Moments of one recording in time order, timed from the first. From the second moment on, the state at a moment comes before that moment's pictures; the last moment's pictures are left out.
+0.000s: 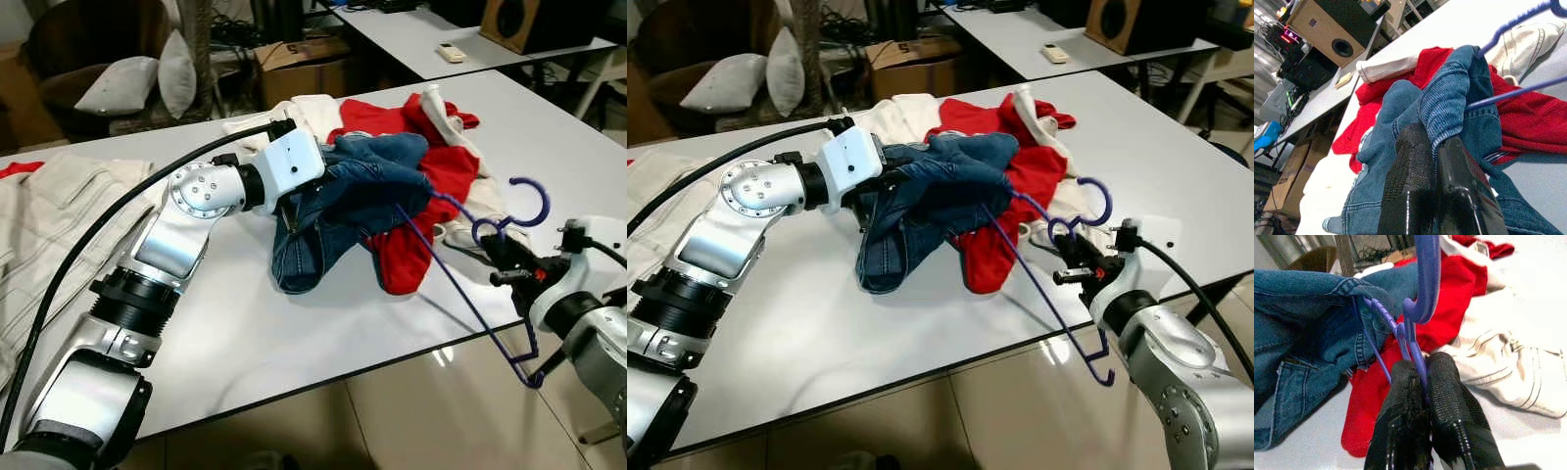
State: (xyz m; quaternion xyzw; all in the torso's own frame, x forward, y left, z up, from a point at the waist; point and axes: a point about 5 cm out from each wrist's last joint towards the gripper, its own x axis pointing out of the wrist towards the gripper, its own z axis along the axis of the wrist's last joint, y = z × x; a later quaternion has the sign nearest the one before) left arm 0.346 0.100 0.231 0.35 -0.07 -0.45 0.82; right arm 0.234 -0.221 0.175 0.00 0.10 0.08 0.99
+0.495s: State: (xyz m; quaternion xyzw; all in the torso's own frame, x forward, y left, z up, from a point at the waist) left arm 0.363 0.174 0.358 0.28 -0.25 -0.25 0.89; right arm 0.317 -0.167 0.260 0.03 -0.11 0.21 0.97
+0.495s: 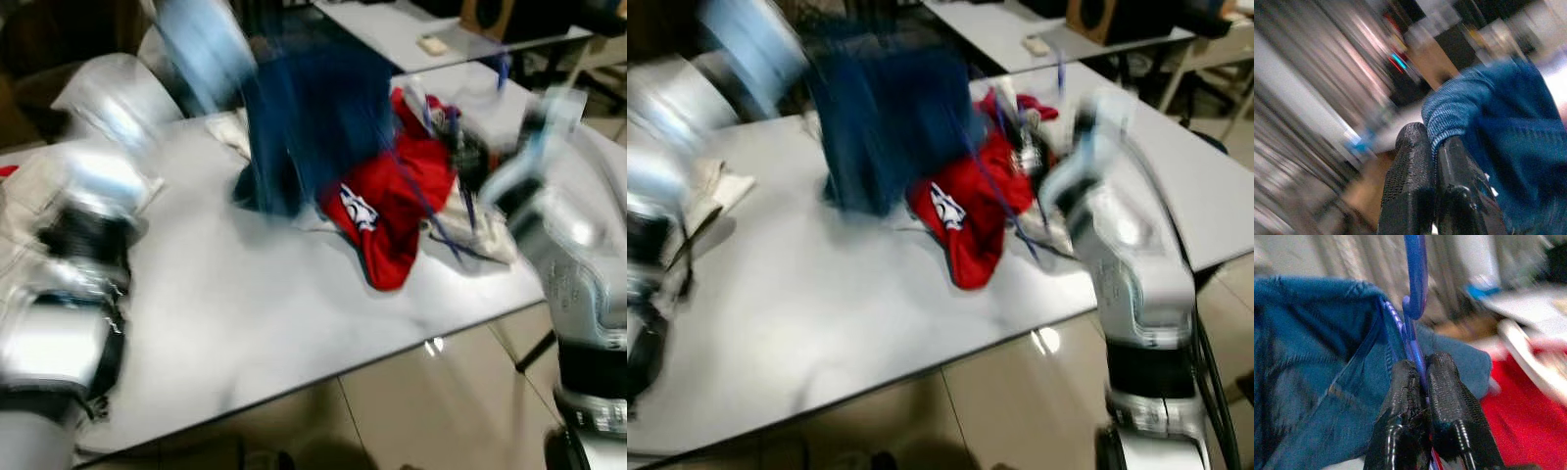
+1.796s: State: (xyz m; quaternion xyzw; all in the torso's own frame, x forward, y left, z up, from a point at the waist) left arm 0.342 0.077 0.242 0.19 -0.10 -0.40 0.89; right arm 0.221 -0.162 0.145 0.04 0.13 0.33 0.93
